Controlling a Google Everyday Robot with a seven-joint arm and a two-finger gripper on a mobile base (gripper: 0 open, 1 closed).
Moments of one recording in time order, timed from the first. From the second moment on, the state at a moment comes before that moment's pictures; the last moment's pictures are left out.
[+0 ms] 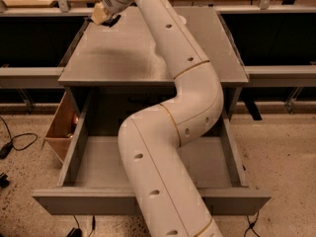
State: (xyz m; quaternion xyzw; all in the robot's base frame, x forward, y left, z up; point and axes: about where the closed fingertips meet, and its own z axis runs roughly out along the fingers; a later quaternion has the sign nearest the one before) arm 0.857 0.165 0.949 -0.43 0.80 0.12 0.40
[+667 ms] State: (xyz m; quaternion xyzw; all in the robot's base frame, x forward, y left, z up) arm 0.856 0.167 0.944 -0.43 0.80 0.13 0.40
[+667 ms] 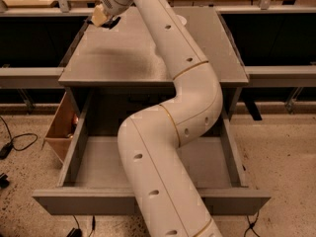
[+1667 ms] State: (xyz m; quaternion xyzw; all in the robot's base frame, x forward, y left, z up) arm 0.762 0.150 0.902 -0.44 0.86 0.16 0.18
